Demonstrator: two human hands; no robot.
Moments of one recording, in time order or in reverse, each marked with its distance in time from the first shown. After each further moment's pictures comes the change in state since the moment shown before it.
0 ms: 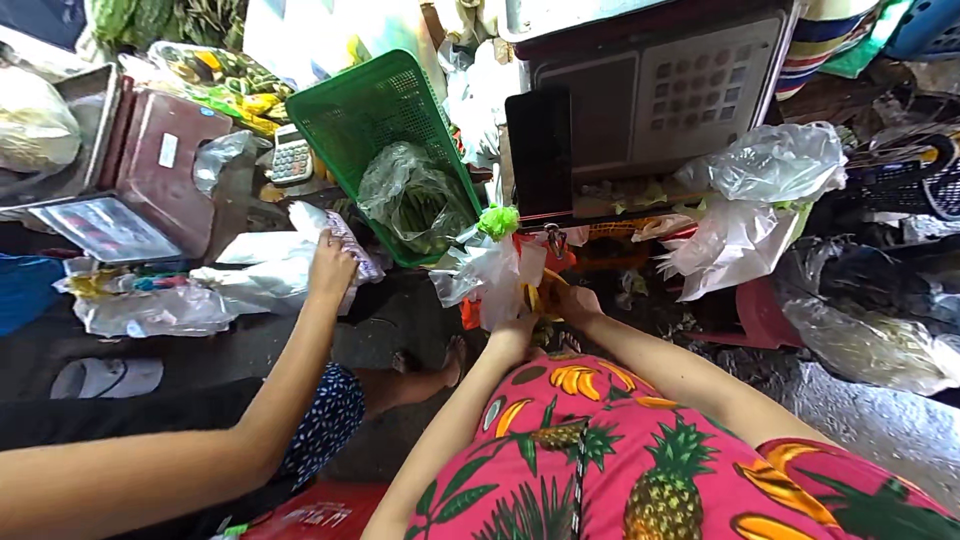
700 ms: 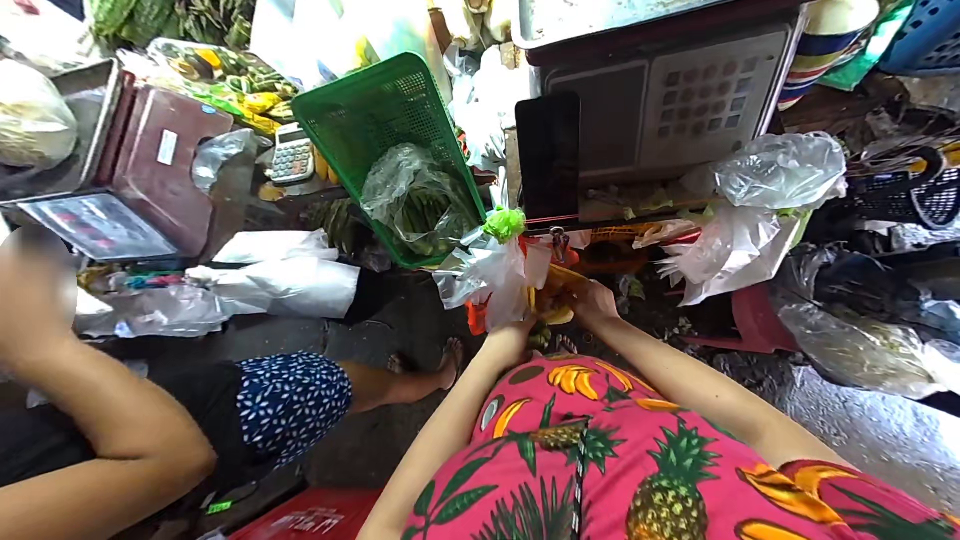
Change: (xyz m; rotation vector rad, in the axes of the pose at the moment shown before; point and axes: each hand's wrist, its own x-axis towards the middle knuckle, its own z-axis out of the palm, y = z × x) left_hand -0.004 -0.017 -0.002 -0.046 0.024 0.098; right_hand -0.017 0.018 -0.016 0.047 0.169 -0.099
